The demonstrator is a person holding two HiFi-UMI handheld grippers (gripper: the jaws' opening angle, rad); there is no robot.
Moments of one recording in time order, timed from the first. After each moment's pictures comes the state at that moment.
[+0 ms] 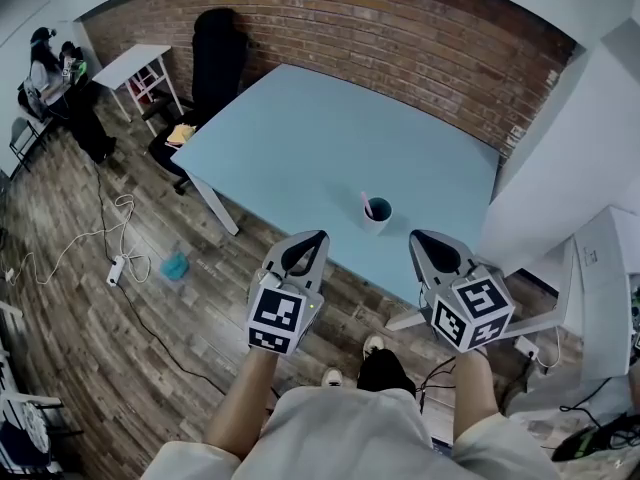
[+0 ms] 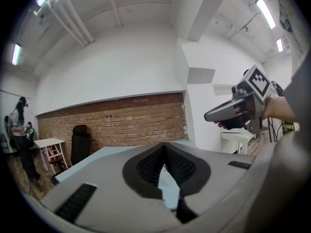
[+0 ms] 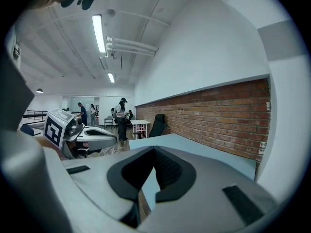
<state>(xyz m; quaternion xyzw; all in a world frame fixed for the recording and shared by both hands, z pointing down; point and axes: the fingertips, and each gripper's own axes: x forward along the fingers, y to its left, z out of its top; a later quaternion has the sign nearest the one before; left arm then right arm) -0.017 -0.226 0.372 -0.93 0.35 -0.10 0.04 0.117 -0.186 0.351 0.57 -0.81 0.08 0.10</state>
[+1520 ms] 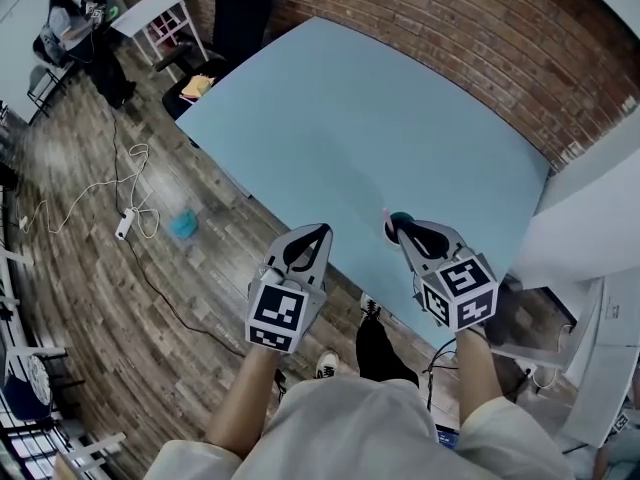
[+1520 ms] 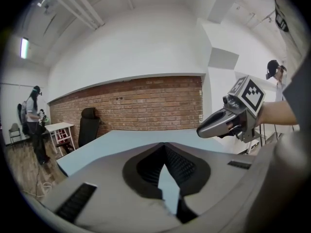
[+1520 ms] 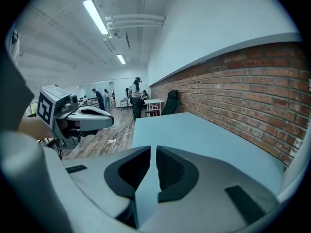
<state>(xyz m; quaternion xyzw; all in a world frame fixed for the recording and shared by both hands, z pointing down) 0.003 -0.348 0.445 -0.90 0.40 -0.15 -0.02 0.127 -0.347 0.471 0.46 -0.85 0.14 0.22</state>
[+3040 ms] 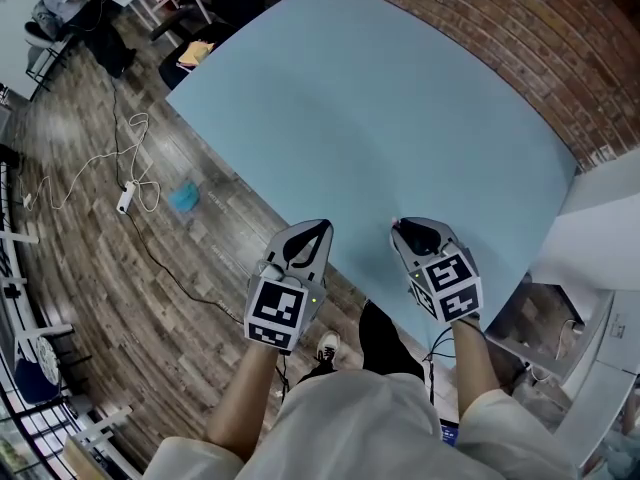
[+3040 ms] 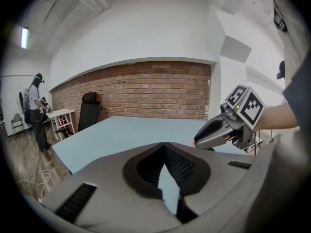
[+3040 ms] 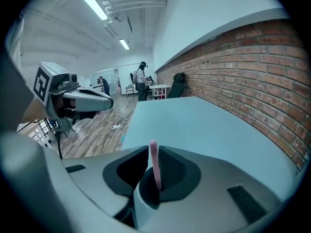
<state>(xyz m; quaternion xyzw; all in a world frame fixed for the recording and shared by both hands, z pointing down) 0.005 -0.404 0.509 -0.89 0.41 -0.20 -0.08 0.121 -0.403 0.570 0.41 -0.85 0.17 0.29</state>
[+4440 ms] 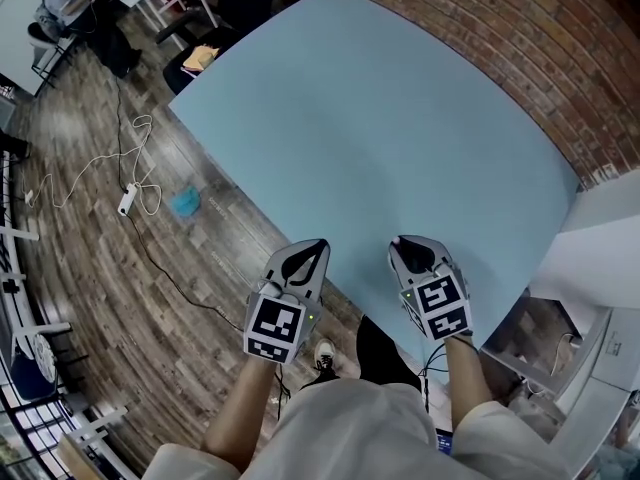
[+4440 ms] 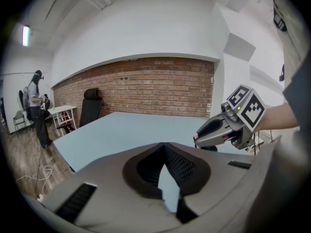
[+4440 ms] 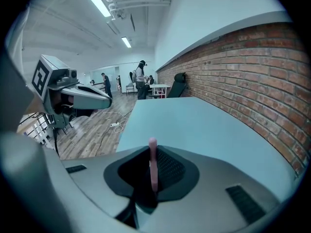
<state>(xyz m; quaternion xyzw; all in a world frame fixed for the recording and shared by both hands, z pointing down) 0.001 -0.408 0.521 -0.88 0.42 -0.21 -0.10 0.120 -0.412 0.581 0.41 -0.85 0.16 0.30</state>
